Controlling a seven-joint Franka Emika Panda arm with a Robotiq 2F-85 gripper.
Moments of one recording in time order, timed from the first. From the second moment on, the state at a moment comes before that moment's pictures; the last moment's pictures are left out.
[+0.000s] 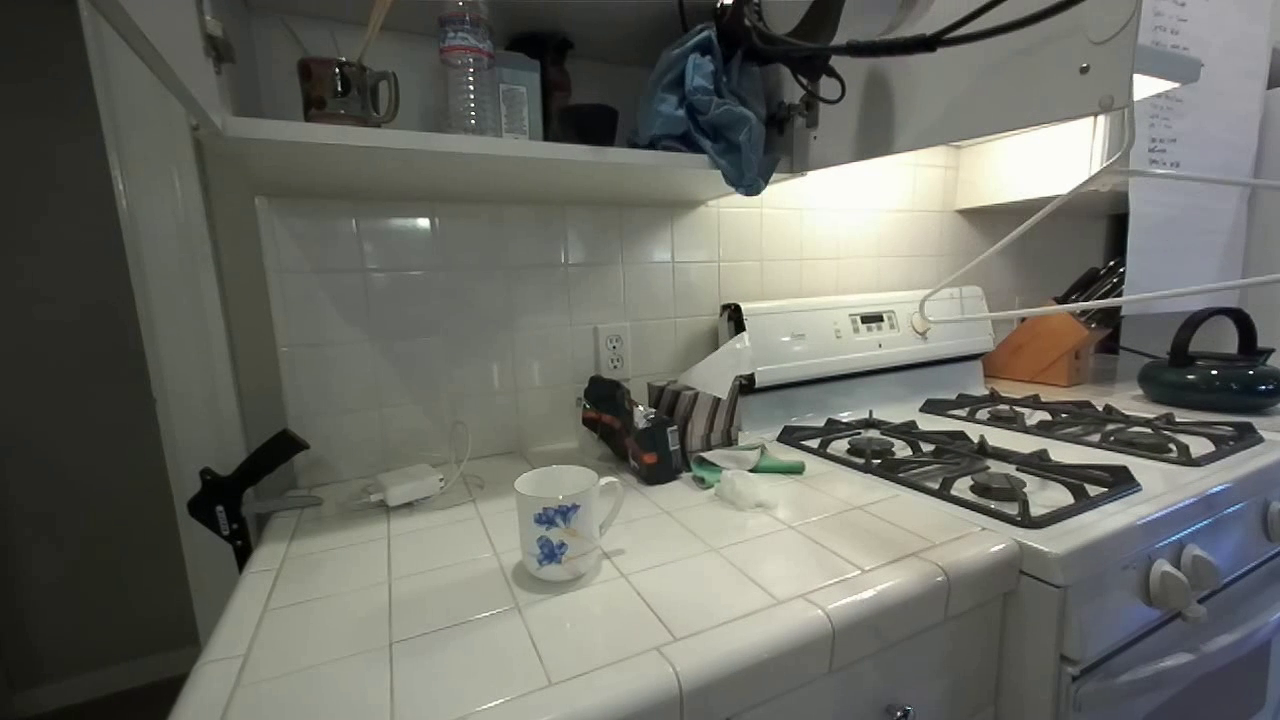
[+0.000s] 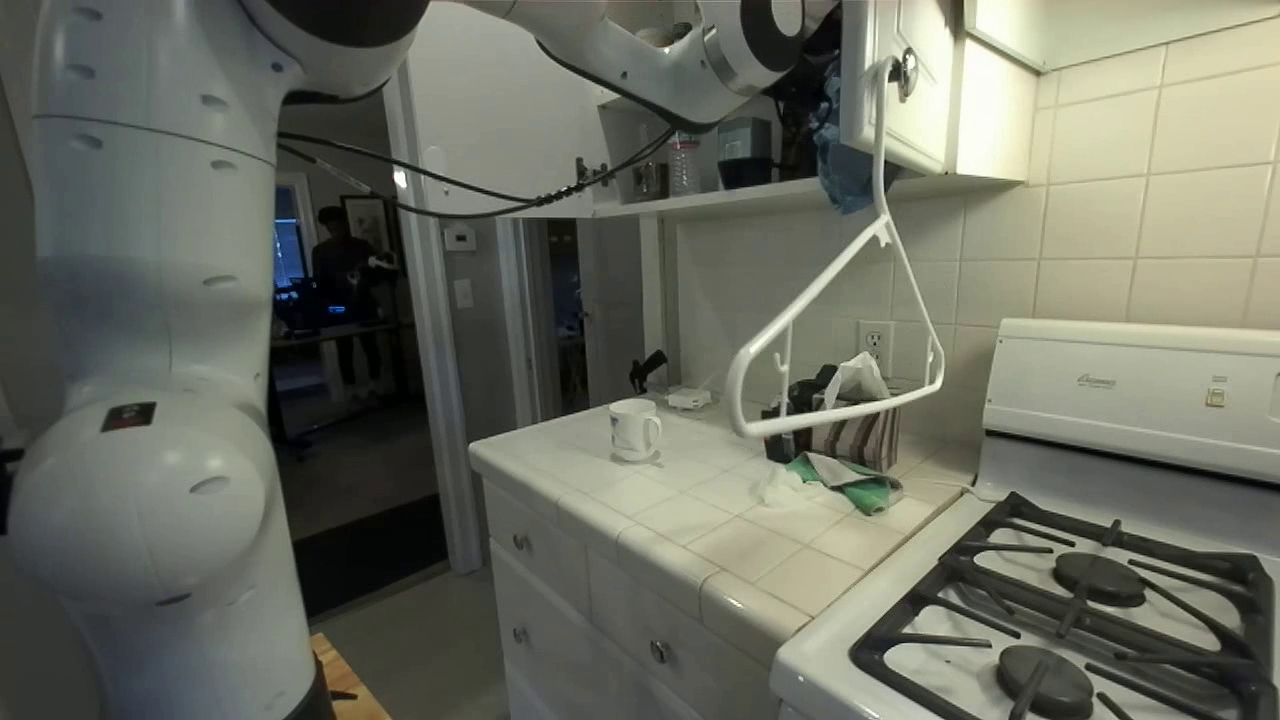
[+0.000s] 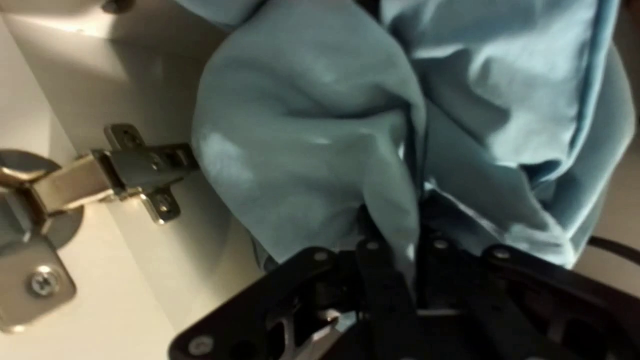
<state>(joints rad) -0.20 0.17 -0.07 -1.53 -0.26 3.09 0.72</state>
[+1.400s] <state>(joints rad) 0.00 0.59 -0.34 -0.99 -0.30 3.02 0.77</state>
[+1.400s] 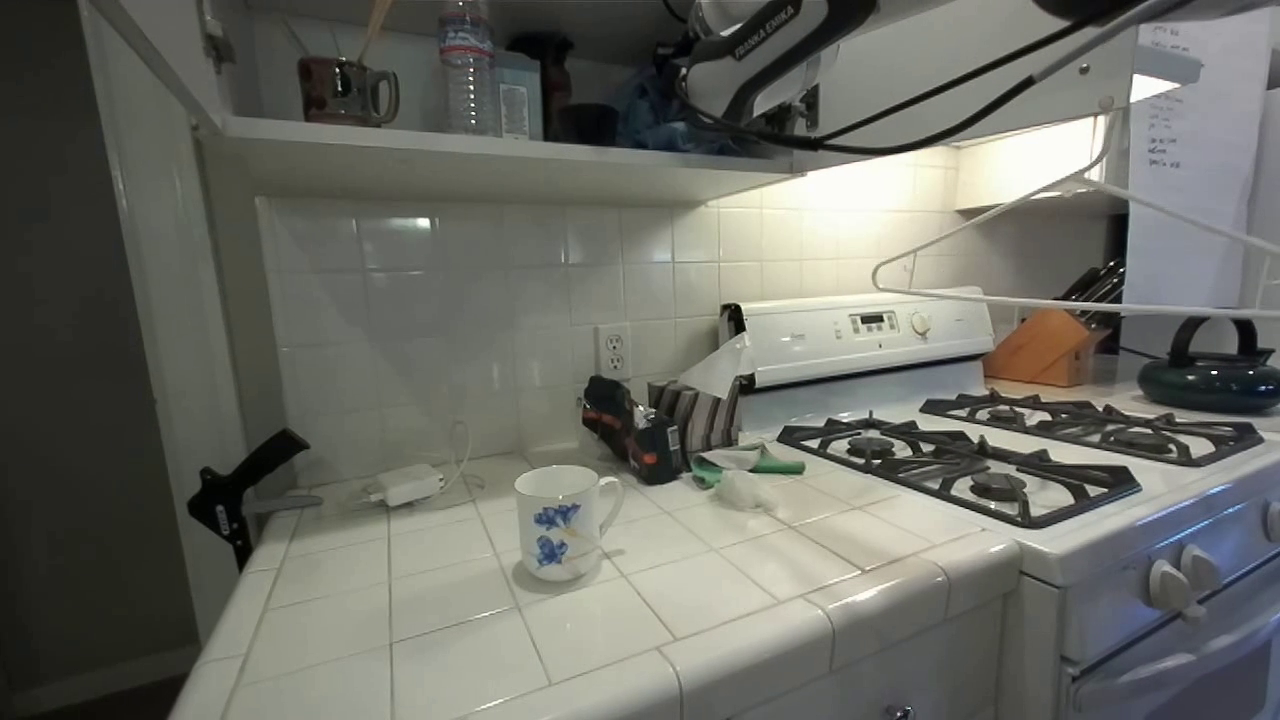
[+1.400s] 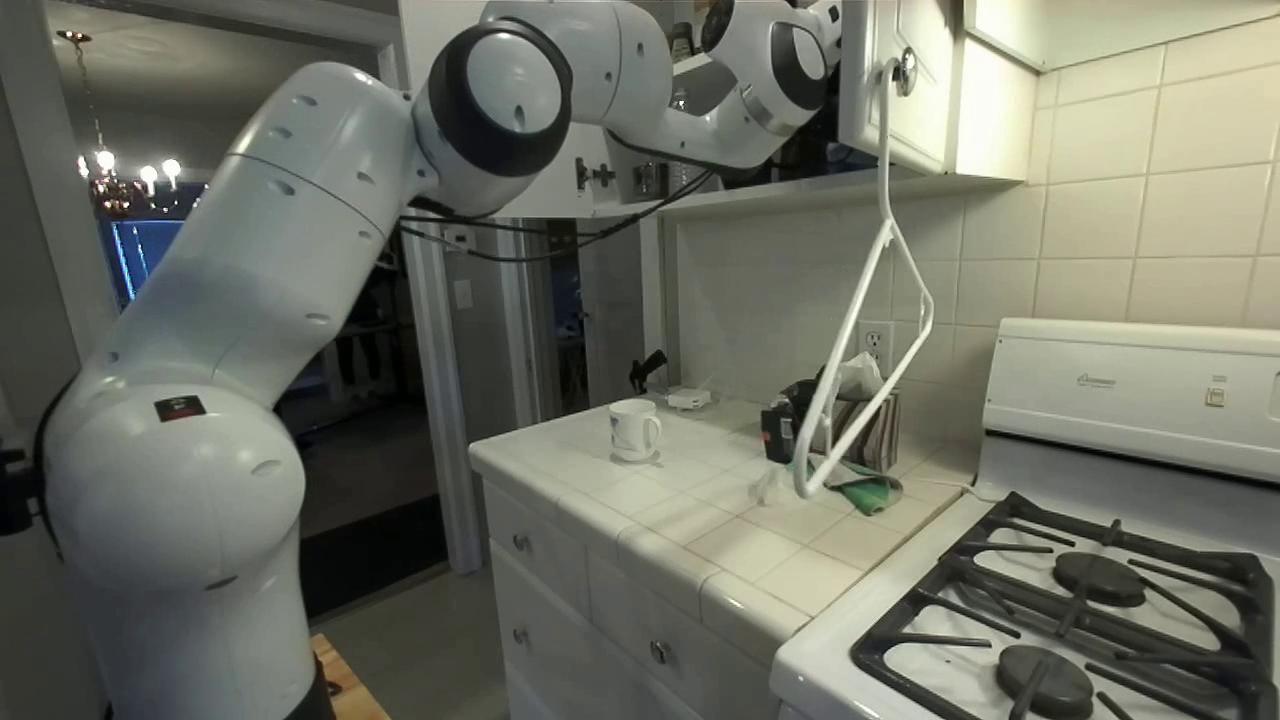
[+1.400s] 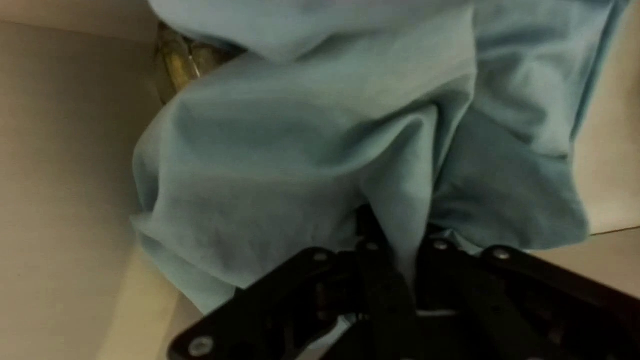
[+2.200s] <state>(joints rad) -0.01 0.64 -0.40 -0.92 -0.30 3.08 0.80</state>
